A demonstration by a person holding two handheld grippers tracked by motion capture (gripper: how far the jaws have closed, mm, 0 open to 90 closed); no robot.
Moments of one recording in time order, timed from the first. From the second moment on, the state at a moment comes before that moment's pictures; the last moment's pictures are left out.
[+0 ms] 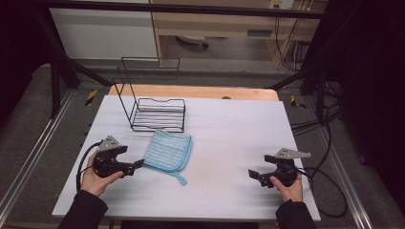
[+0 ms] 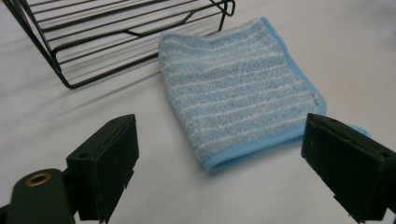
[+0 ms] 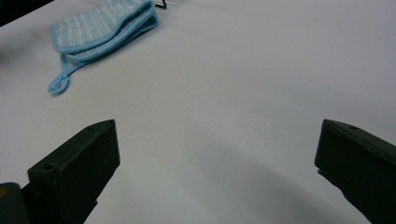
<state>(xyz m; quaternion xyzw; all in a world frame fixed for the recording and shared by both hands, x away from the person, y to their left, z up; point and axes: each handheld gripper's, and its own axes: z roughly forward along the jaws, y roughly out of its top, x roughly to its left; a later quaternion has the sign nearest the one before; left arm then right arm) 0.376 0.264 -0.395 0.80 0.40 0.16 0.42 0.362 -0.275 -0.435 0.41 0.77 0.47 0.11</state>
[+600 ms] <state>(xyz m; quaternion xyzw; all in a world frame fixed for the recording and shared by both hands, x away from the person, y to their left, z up) 0.398 0.251 -0.433 0.78 0.46 0.14 0.39 0.363 -0.273 -0.437 0.41 0.78 0.46 0.11</state>
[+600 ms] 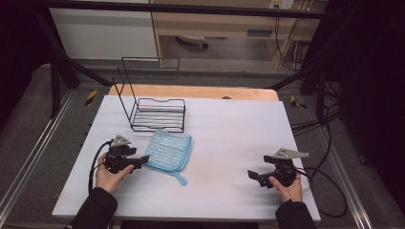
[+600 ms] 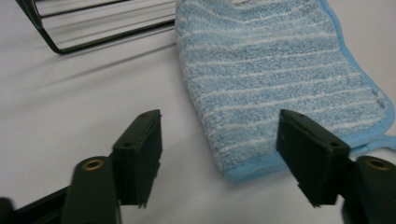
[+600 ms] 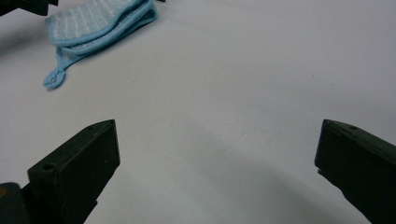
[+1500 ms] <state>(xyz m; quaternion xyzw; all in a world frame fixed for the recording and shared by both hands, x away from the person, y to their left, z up) 0.398 0.236 -0.445 0.80 0.46 0.11 0.38 0.364 -0.270 -0.440 0.41 0.79 0.46 0.10</state>
